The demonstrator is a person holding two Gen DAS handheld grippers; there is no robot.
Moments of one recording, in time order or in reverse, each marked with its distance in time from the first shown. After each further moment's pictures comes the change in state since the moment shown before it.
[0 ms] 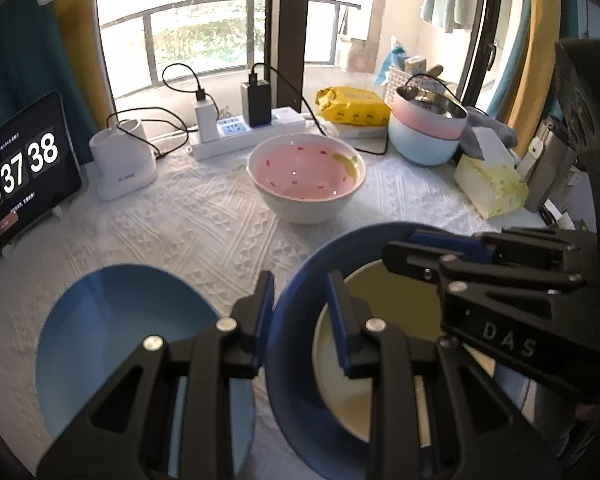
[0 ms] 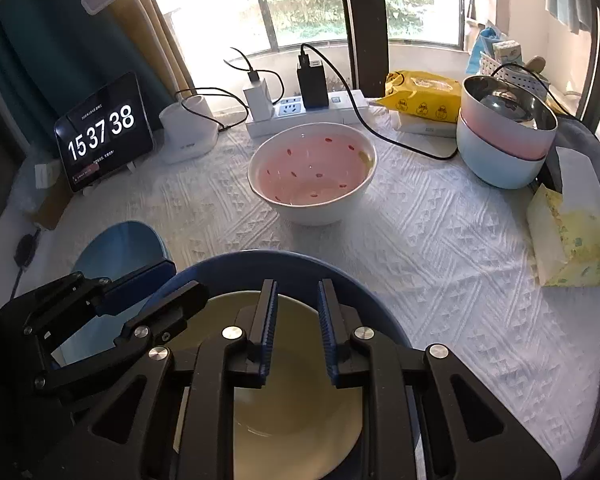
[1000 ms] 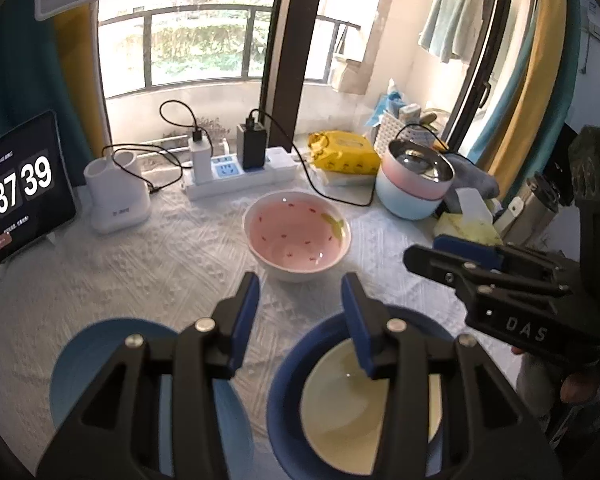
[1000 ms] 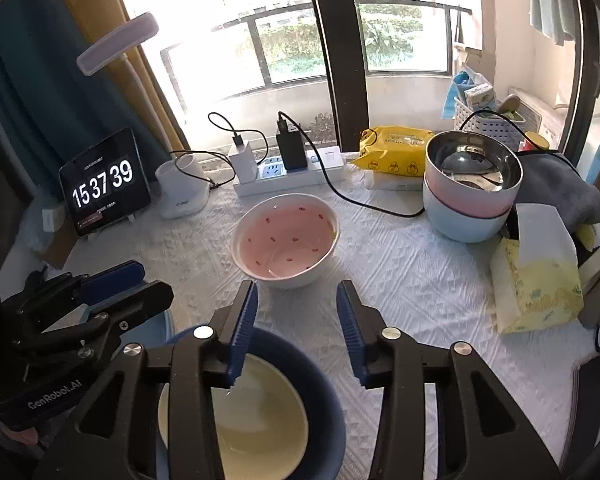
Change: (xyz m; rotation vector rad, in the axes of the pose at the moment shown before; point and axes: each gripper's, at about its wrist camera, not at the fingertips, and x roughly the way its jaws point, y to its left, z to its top) left arm -0.021 0.012 0.056 -0.064 -0.040 -0.080; right arm -0.041 -0.031 0.038 0.023 -0.118 0.004
